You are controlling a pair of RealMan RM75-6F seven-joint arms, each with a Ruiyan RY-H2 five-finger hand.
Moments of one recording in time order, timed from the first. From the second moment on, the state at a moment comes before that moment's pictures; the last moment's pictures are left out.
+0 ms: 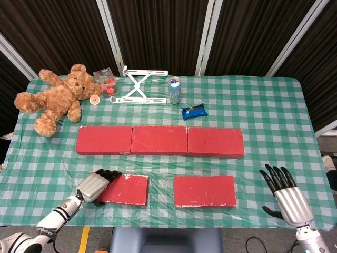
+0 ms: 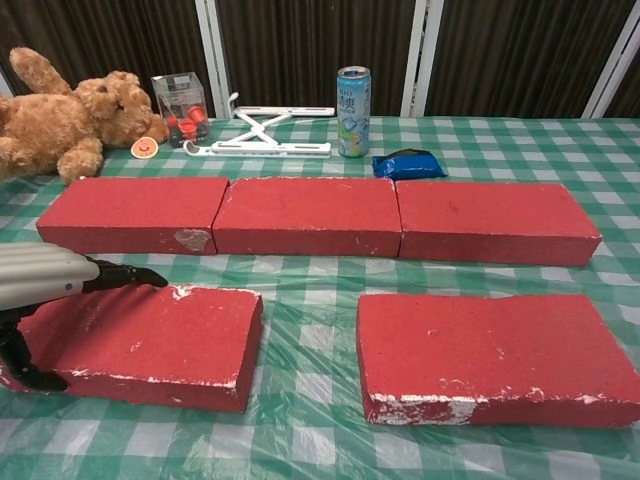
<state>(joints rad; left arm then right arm) -0.61 -1.24 0.06 -1.73 1.29 0.80 0.36 0.05 -1.15 -0.07 -1.62 -1.71 1.48 -0.20</state>
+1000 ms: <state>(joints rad) -0.79 -1.13 -0.15 -1.71 1.13 0.78 0.34 0.05 -1.16 -0.03 -1.62 -1.63 1.47 -0.22</state>
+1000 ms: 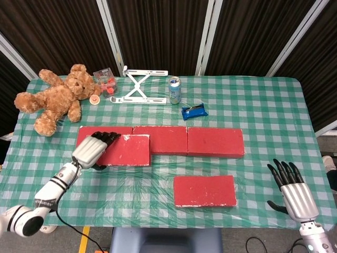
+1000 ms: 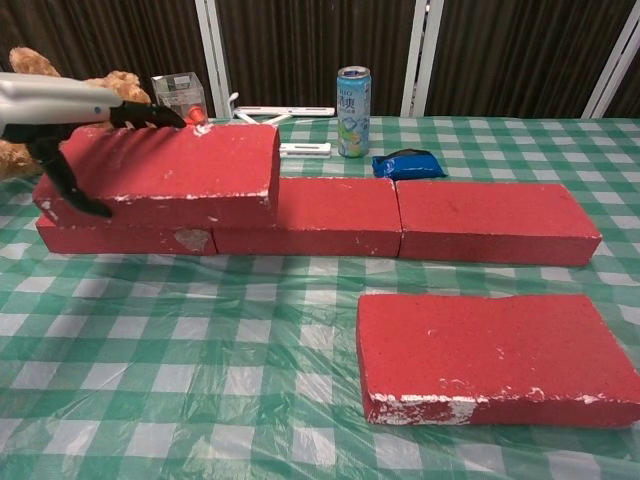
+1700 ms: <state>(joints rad) -1.03 -1.32 -0.17 -1.33 0.97 0.52 0.25 0.07 -1.18 0.01 -1.61 -1.54 1.43 -0.26</state>
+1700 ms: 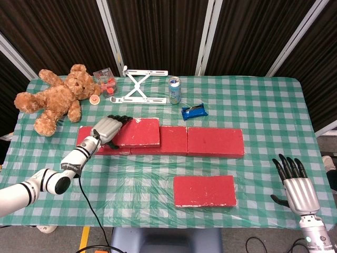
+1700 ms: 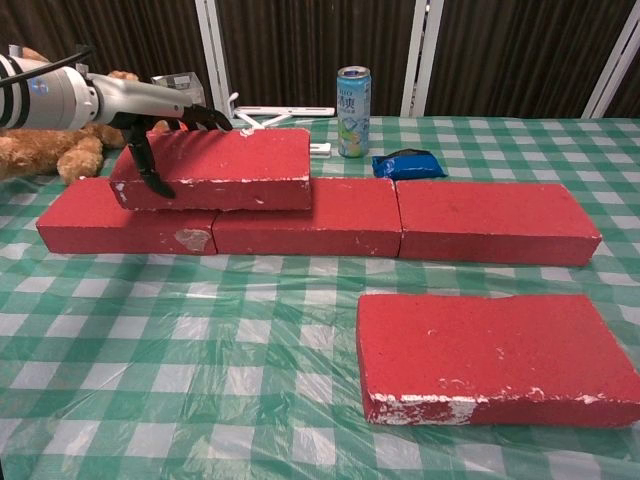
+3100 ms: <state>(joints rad) -1.09 -1.34 -0.07 -1.34 0.85 0.55 0.28 0.08 -1.19 0.01 -1.61 -1.52 1.42 -0.28</state>
